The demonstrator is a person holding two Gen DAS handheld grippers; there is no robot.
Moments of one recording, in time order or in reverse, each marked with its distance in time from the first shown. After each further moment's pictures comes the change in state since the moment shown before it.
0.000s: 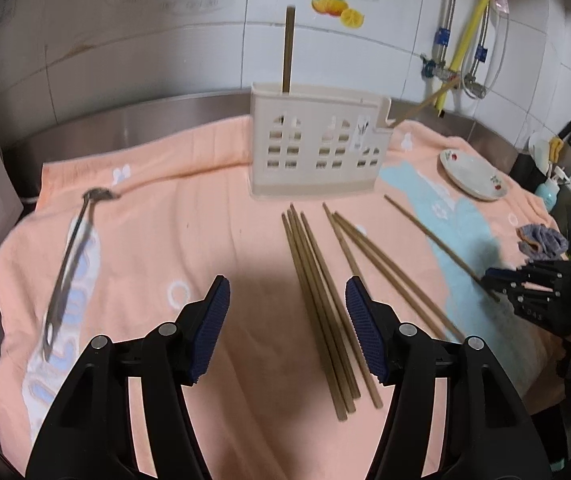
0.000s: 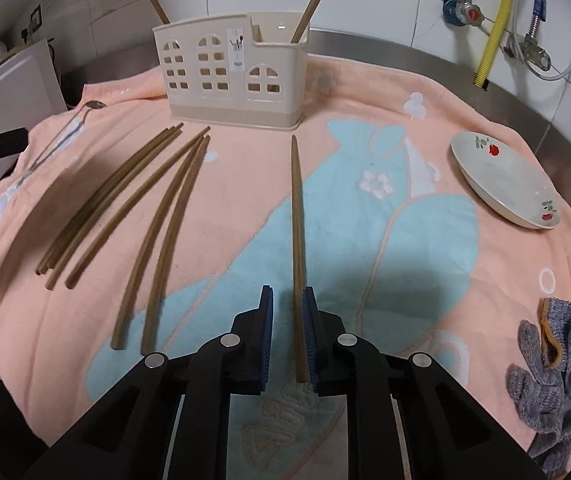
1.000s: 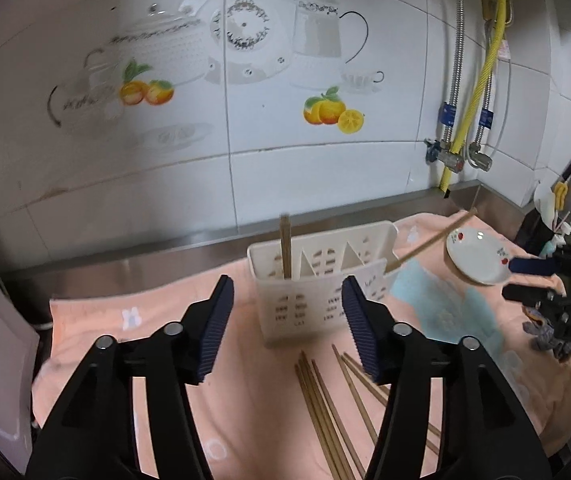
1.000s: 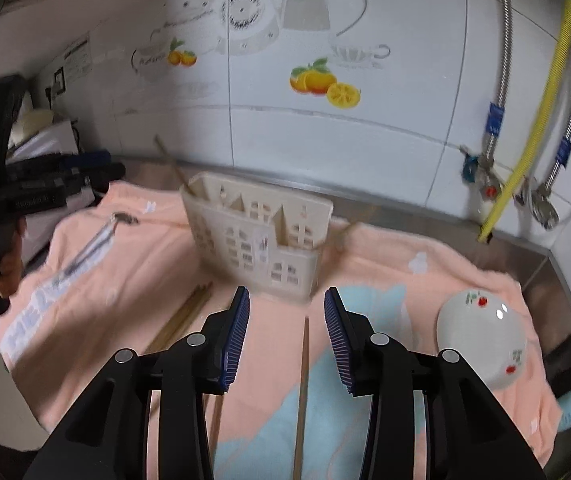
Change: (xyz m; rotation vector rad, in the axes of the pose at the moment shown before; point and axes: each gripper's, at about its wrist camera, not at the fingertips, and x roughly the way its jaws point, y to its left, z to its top) left arm -0.013 -0.010 0.147 0.091 -0.175 0.018; right arm -0.084 0.009 0.147 -0.060 -0.203 0.051
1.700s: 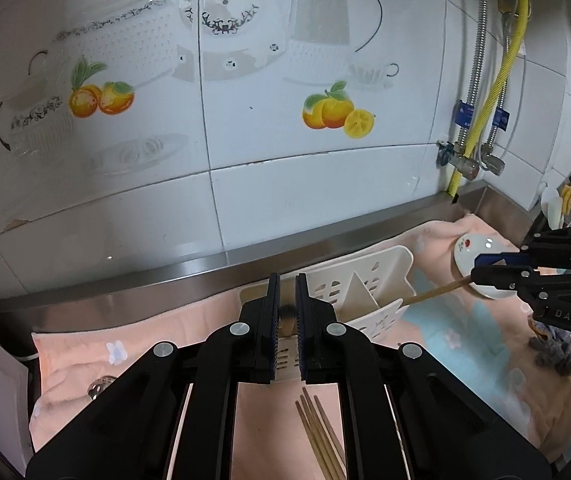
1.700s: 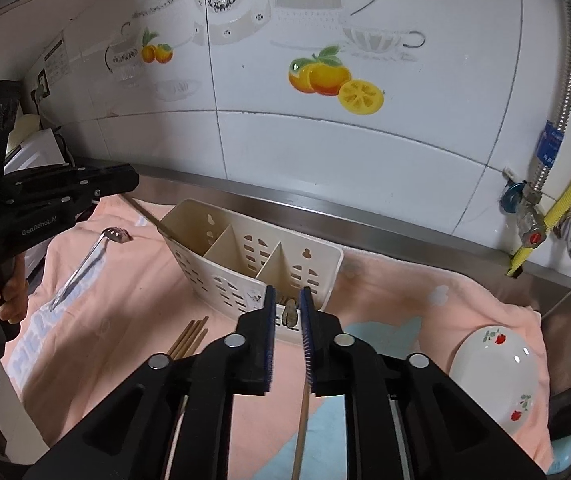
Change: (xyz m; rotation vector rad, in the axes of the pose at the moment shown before) left arm 0.060 0.000 0.049 0.020 0.059 -0.045; right arm 0.061 -0.017 0.080 0.008 0.082 0.054
